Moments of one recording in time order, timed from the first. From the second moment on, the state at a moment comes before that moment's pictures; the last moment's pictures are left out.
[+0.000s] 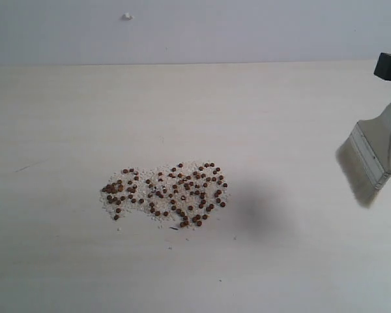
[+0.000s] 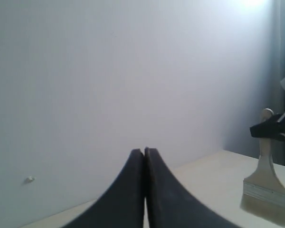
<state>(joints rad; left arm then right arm) -0.44 0.15 -0.26 -1.73 0.38 1.66 0.36 0.95 -0.49 -1.73 0.31 1.97</state>
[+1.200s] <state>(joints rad) -0.44 0.03 -0.13 -1.73 0.41 1.64 0.36 0.95 -0.49 -1.74 0.32 1.80</state>
